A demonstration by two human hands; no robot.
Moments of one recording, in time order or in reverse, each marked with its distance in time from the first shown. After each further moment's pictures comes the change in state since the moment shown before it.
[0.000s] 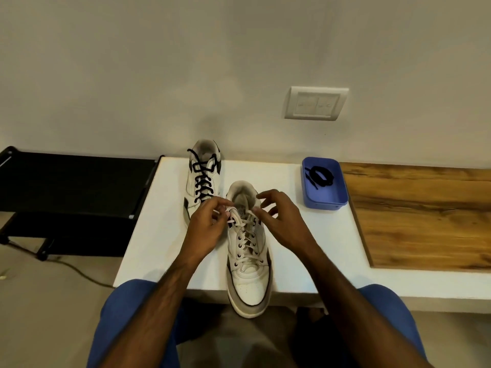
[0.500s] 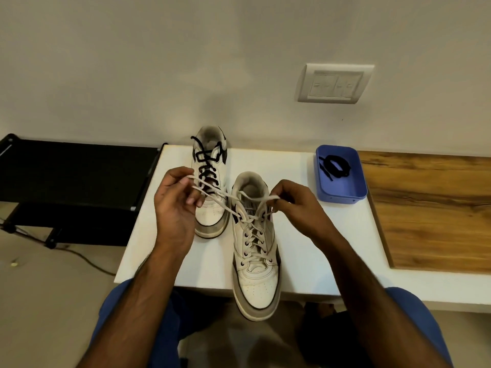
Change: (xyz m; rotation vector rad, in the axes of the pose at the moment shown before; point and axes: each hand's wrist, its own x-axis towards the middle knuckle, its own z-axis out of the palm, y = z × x) left_hand 0.011 0.023 -0.036 -0.996 0.281 -0.067; right_hand 0.019 0.005 -0.013 0.267 -0.104 0.028
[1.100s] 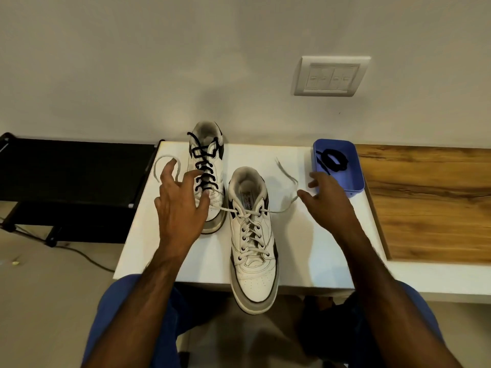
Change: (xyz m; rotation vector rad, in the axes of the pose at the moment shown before) left_hand -0.001 -0.022 -0.017 1.556 0.015 0.292; right_hand 0.001 0.037 -0.038 -0.473 0.276 0.196
